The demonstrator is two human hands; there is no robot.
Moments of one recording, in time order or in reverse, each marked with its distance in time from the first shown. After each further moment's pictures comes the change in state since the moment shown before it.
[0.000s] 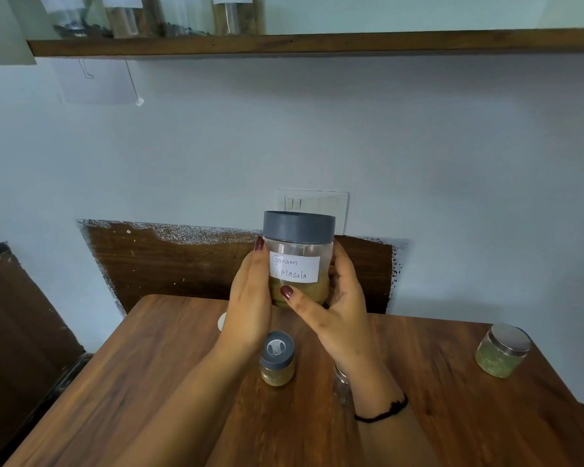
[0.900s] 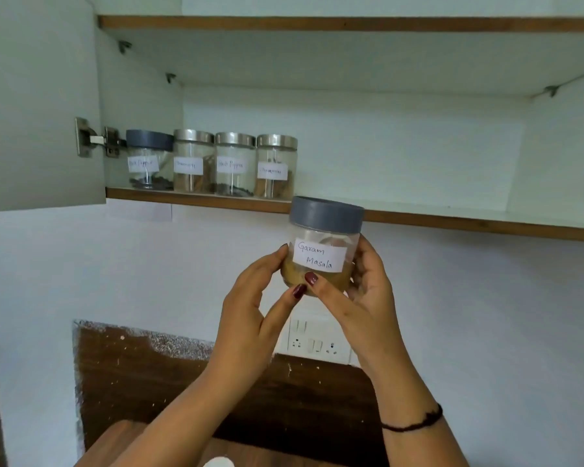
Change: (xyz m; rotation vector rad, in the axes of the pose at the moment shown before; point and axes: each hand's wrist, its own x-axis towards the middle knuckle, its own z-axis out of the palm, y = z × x) left_hand 0.088 0.111 -0.026 0.290 0.126 0.663; right_hand 0.136 -0.126 0.013 -0.060 0.015 -0.305
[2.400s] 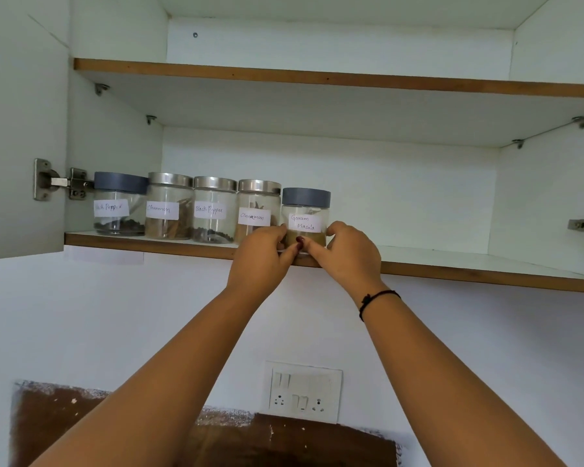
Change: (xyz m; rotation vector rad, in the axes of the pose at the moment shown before) left_hand 0.181 -0.024 0.039 0.478 -0.028 0.155; right_hand 0.184 0.017 -0.009 -1.144 0.128 -0.109
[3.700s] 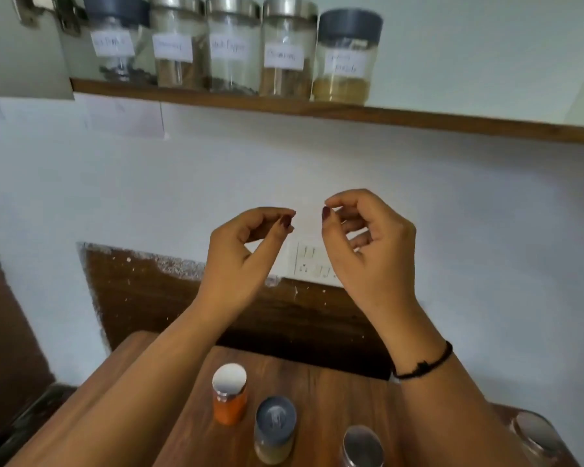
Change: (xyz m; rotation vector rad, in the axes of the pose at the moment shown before) left_hand -0.200 -0.012 -0.031 -0.506 -0.031 -0.298; right_hand -0.203 -0.015 -0.005 0.557 0.094 -0.189
